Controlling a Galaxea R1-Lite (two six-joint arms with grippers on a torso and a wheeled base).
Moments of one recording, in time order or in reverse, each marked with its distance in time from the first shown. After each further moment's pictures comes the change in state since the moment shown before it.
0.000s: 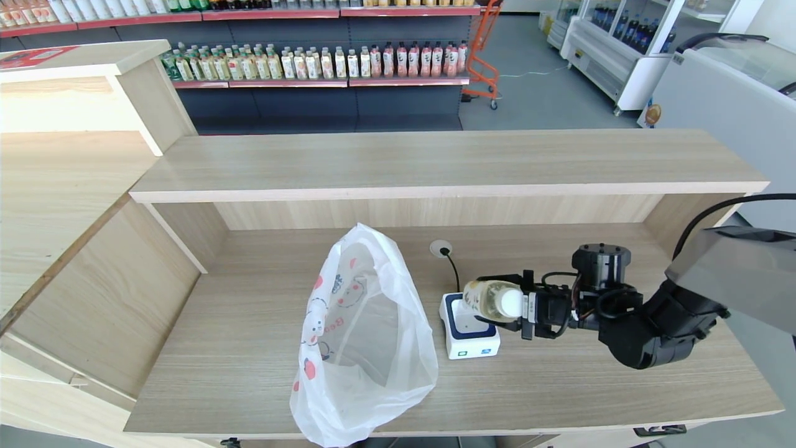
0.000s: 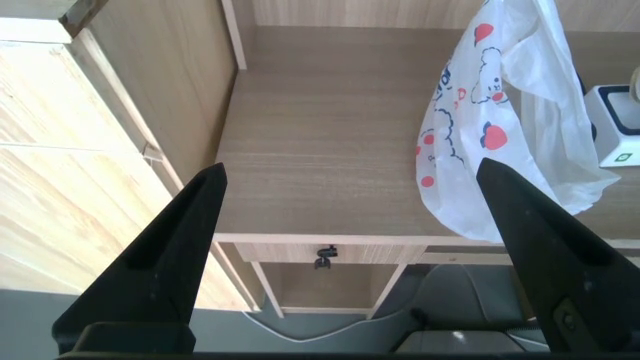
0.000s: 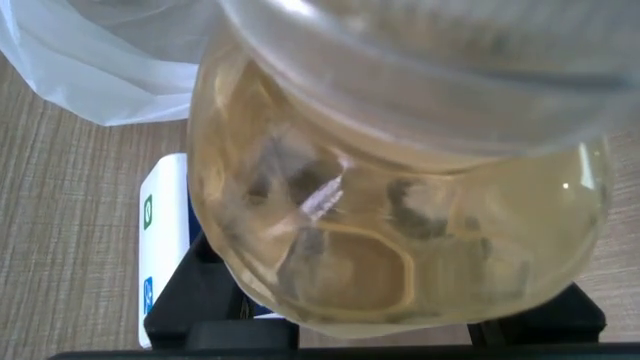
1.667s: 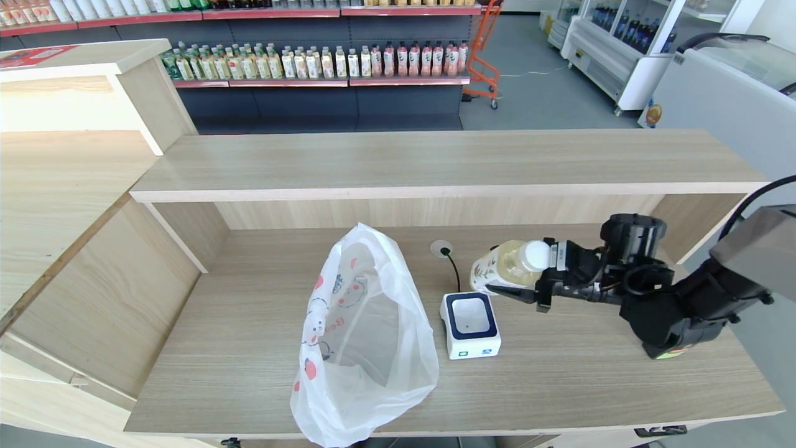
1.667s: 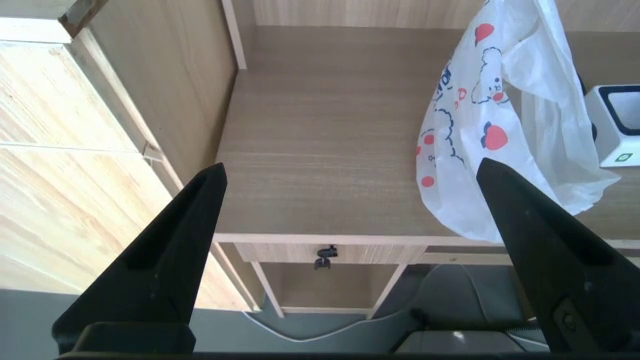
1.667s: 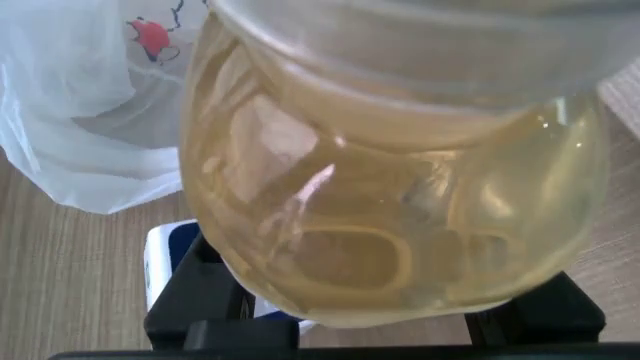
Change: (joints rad) left arm 0.000 0.000 0.000 0.000 0.000 0.000; right arm -0.050 -0.141 -0.017 0.000 0.076 0.369
